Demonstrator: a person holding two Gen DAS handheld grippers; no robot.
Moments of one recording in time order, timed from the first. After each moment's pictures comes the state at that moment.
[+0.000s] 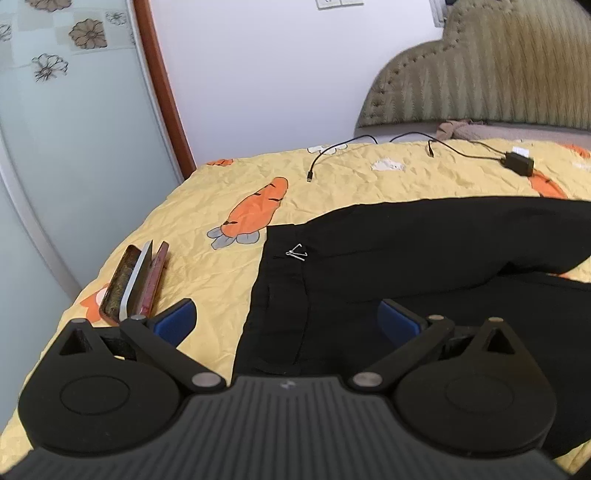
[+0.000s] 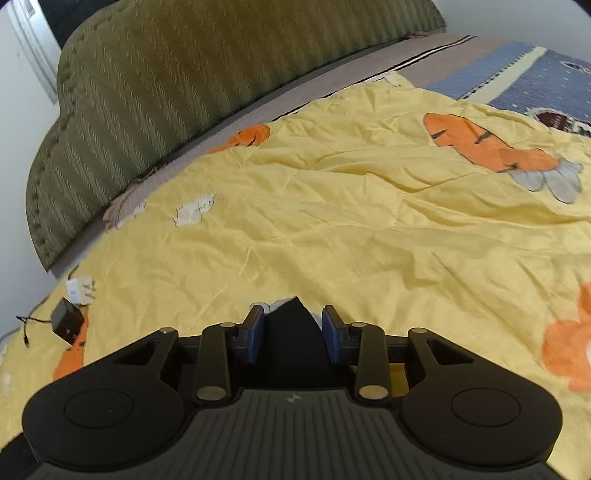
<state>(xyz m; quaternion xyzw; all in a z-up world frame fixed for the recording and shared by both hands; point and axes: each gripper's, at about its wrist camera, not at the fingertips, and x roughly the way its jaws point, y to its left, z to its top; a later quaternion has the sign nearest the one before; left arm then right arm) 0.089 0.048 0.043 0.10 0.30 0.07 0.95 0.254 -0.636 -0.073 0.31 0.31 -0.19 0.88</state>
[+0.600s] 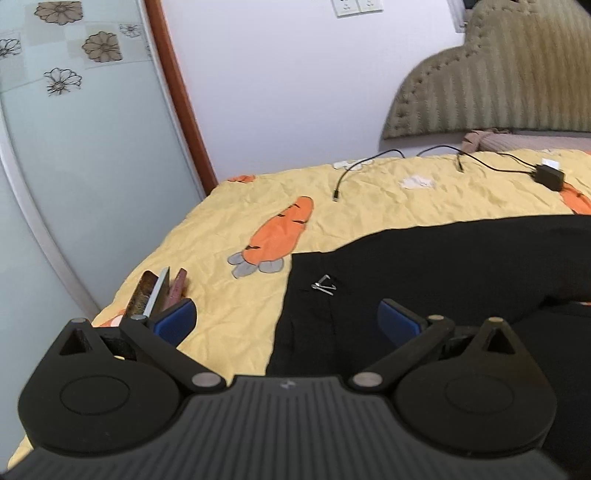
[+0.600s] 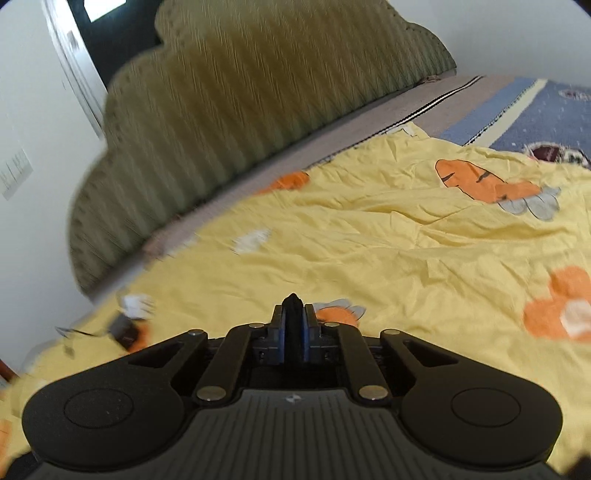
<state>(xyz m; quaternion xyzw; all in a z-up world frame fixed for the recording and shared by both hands) 0.124 0.058 0.049 0.11 0.28 0.11 0.95 0.184 -0.583 -0.017 0.31 0.22 -0.18 0.91</state>
